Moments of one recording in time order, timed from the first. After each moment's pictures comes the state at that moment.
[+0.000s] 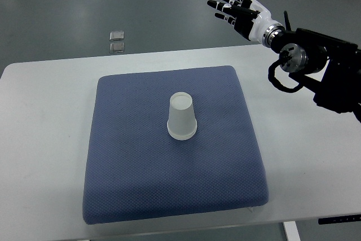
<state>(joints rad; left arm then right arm) -0.01 0.00 -0.15 -0.28 0.09 0.02 0.05 1.11 -0.25 0.23 0.72 0.36 0.04 0.27</state>
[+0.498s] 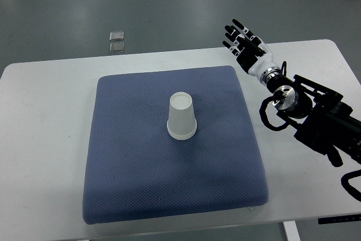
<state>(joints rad) -0.01 0.00 -0.15 -0.29 0.09 0.02 0.05 0.89 -0.11 0.44 0.56 0.35 0.17 0.35</state>
